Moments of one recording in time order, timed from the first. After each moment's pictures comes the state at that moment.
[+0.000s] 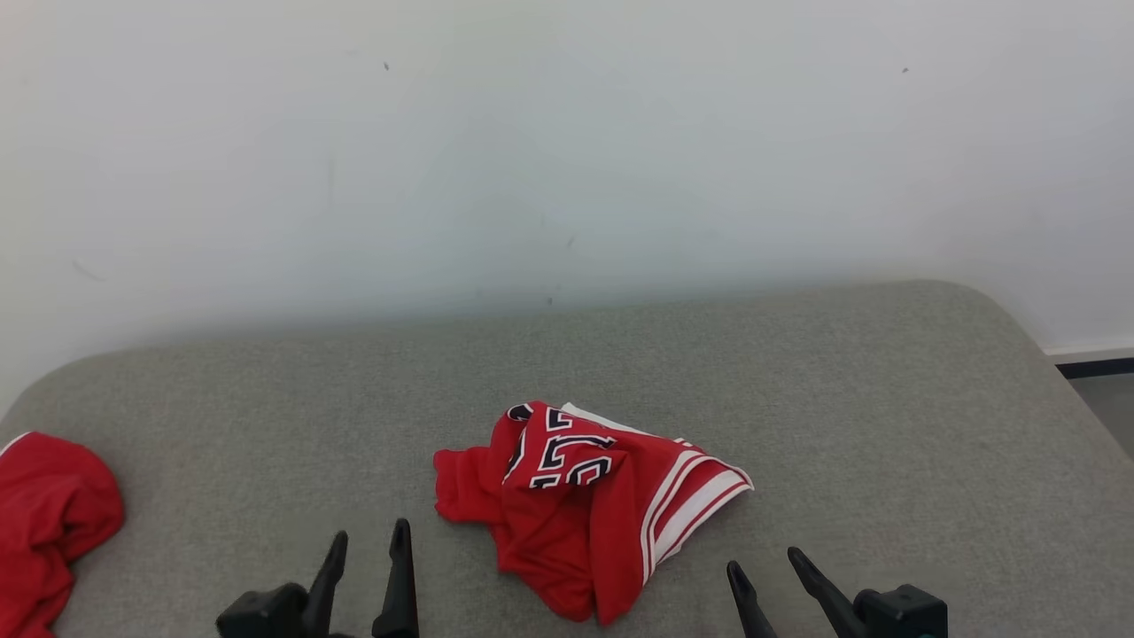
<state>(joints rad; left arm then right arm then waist) -0.14 0.23 -0.49 0.34 -0.77 0.17 -0.26 0.12 -0.05 0.21 0.06 0.20 0.13 0.03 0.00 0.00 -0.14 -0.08</state>
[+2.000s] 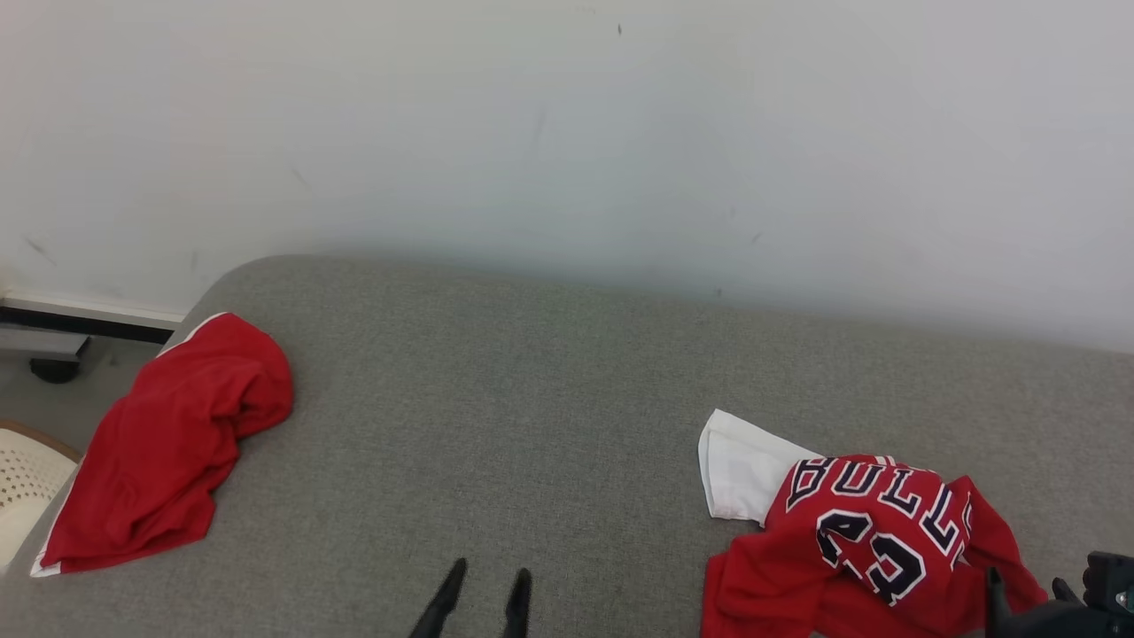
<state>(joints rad) 0.07 0.06 -0.33 0.15 -0.37 -0.13 -0.26 -0.03 -0.05 -0.39 0.30 0.01 0.13 0.26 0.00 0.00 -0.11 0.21</state>
